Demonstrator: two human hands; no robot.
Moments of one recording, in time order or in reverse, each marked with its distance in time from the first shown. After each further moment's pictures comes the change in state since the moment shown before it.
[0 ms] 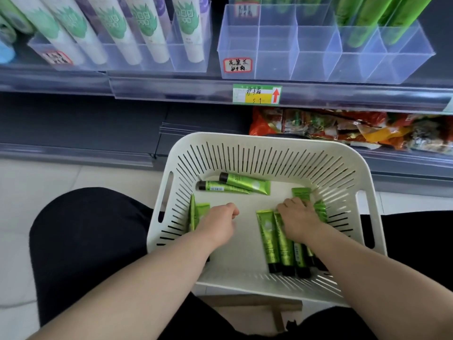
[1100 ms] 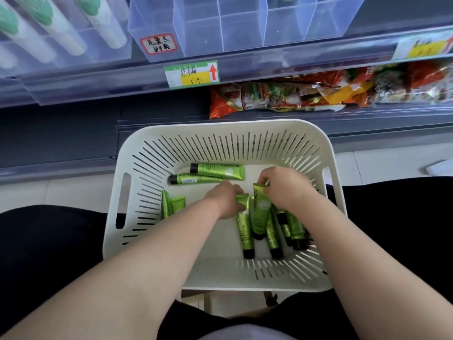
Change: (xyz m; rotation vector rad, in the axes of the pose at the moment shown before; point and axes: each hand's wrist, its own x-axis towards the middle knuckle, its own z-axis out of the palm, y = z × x) left_hand 0.050 0.077 0.017 0.203 -0.264 0.012; right_hand -0.043 0.033 -0.046 0.576 0.120 0.198
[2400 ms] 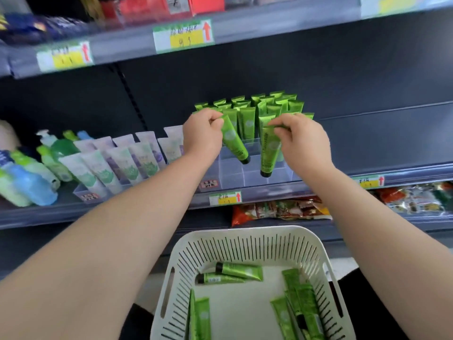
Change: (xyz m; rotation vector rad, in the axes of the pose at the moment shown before) left_hand -0.143 0.089 -0.316 -0.517 1.283 0.411; right_hand -0.069 -0.084 -0.241 0.331 1.115 -0.419
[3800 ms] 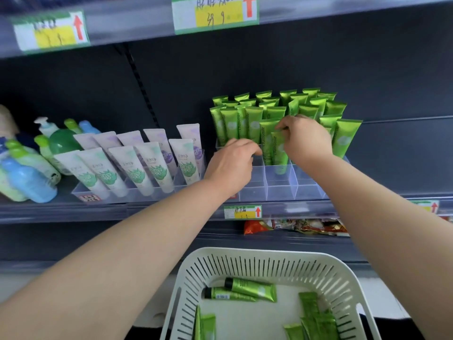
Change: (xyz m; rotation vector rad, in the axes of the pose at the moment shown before) left_hand 0.008 -0.063 0.029 0.413 -0.368 0.433; right_hand 0.083 0.022 0.095 -0.281 -0.196 -0.035
